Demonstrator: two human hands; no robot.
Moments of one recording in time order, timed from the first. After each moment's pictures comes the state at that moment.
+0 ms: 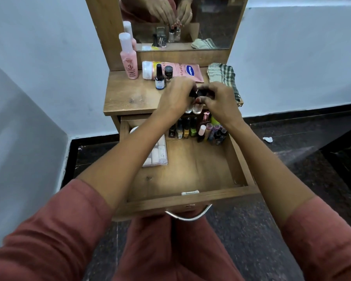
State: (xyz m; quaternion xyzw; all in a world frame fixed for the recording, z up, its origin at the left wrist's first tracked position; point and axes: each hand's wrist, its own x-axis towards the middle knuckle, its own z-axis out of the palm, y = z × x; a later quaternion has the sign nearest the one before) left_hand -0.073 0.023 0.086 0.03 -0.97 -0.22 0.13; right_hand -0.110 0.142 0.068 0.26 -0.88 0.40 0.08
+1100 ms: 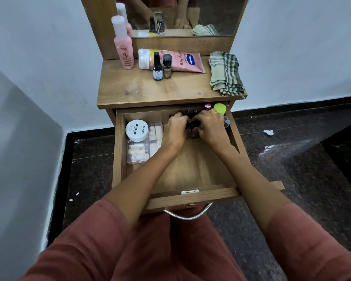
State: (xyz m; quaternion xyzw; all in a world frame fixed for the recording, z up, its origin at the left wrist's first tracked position) left_hand -0.052 0.041 -0.019 0.11 -0.93 -0.34 0.06; right_hand -0.096 0.146 -0.017 0.26 -0.95 0.15 0.01
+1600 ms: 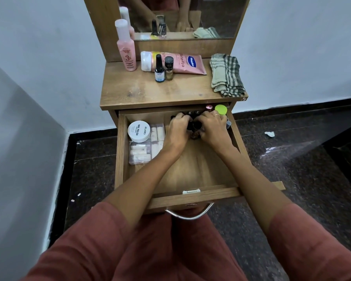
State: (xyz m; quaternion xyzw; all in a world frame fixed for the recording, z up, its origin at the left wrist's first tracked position) left_hand -0.047 0.041 -0.018 0.11 -0.92 -0.36 0.08; right_hand -0.092 0.148 -0.013 0.27 -0.96 0.12 0.01
